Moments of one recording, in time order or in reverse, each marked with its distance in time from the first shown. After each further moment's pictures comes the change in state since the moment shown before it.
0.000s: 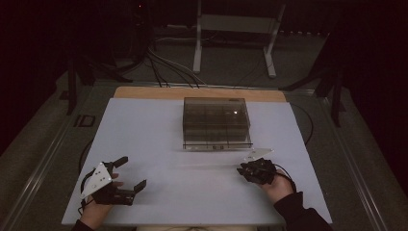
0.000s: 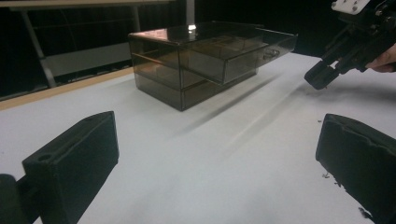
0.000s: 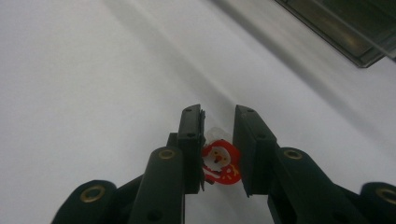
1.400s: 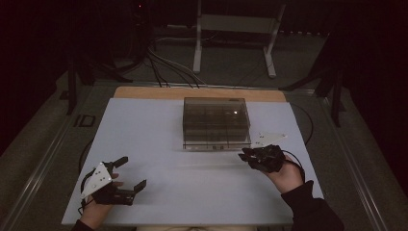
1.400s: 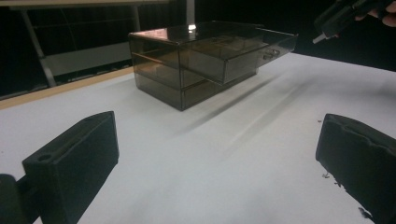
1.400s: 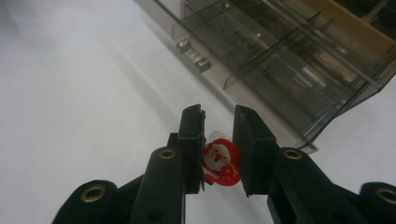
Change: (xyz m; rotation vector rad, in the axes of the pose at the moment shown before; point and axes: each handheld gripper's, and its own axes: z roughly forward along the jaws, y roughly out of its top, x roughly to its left) left arm 0.000 0.000 0.000 0.001 -0.001 -0.001; right arm -0.006 0.048 -0.058 -0.119 -0.001 -0.044
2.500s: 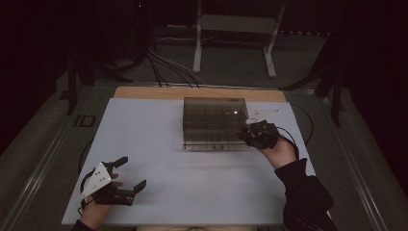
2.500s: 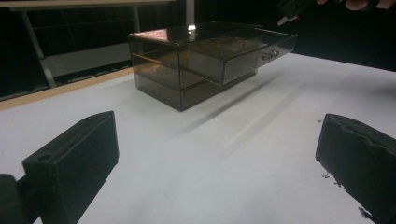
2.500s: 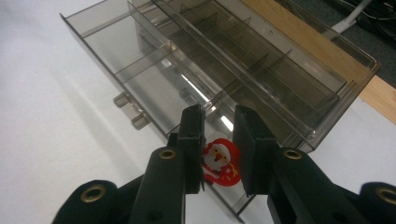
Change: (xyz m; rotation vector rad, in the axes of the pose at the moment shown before) left arm -0.001 0.001 -0.001 0.000 0.001 0.008; right arm -0.040 0.042 0.021 0.008 -0.046 0.015
